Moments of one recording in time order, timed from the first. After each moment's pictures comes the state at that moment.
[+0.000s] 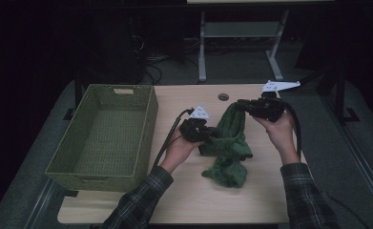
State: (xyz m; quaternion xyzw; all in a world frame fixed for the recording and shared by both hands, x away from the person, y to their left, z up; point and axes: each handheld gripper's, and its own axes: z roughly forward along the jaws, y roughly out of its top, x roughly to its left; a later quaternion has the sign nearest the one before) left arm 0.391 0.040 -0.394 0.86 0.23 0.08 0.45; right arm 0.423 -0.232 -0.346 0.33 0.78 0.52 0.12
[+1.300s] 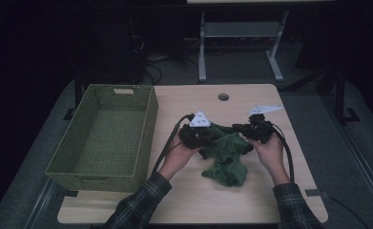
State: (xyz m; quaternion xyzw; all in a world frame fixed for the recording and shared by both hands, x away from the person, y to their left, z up) left arm 0.375 0.044 -0.390 0.85 0.21 0.12 0.47; right arm 0.396 -0.213 -0.406 0.40 0.79 0.44 0.13
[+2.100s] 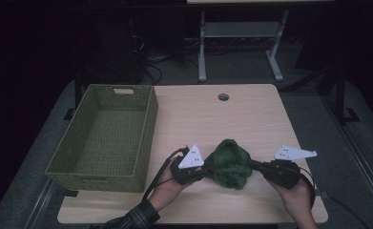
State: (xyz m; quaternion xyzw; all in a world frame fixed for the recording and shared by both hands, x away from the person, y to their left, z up) left arm 0.280 0.064 -0.421 0.87 0.13 0.10 0.47; right arm 0.263 -0.250 -0.428 0.37 0.79 0.47 0.11
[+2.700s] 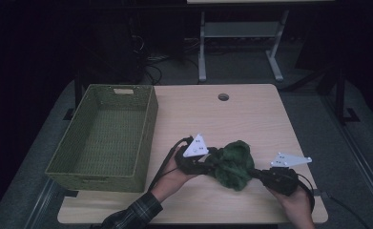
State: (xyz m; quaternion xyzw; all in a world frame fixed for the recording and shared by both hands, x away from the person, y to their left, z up) left arm 0.309 0.045 -0.395 0.85 0.13 0.11 0.49; right arm 0.257 -0.248 -0.443 0.37 0.81 0.45 0.10
